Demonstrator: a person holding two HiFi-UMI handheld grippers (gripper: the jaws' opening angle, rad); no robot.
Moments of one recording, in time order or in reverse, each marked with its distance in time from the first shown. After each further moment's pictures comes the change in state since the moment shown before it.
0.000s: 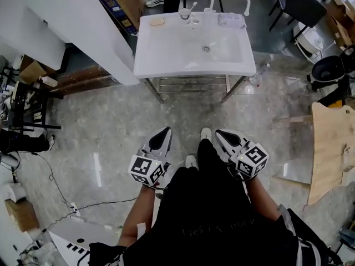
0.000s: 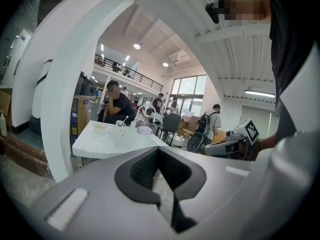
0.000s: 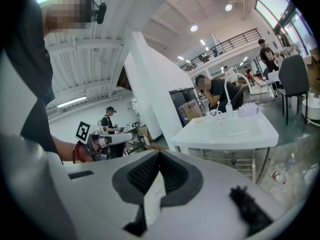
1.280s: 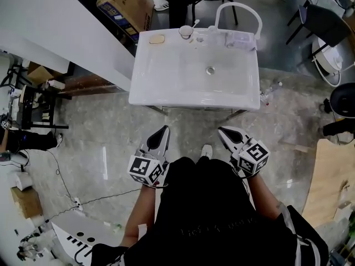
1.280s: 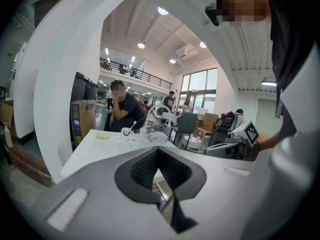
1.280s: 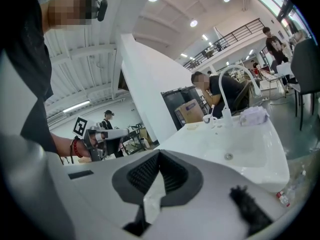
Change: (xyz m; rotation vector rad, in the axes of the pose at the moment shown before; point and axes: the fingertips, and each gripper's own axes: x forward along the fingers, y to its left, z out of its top) left arm 0.177 0.063 0.073 0.022 0.007 0.153; right arm 0.066 -0.200 0.083 0.009 0.010 0.102
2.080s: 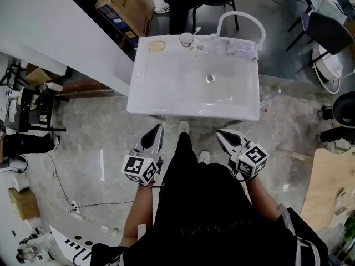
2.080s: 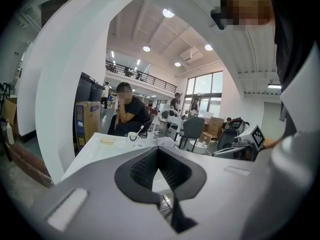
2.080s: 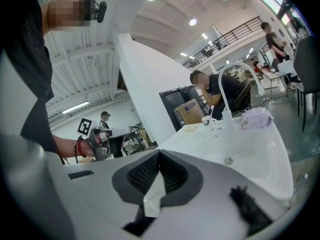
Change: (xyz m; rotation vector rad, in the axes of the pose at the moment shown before) left arm 0.027 0.050 0.023 -0.033 -0.034 0.042; right arm 0.029 -0.023 0.022 0.007 0.010 0.006
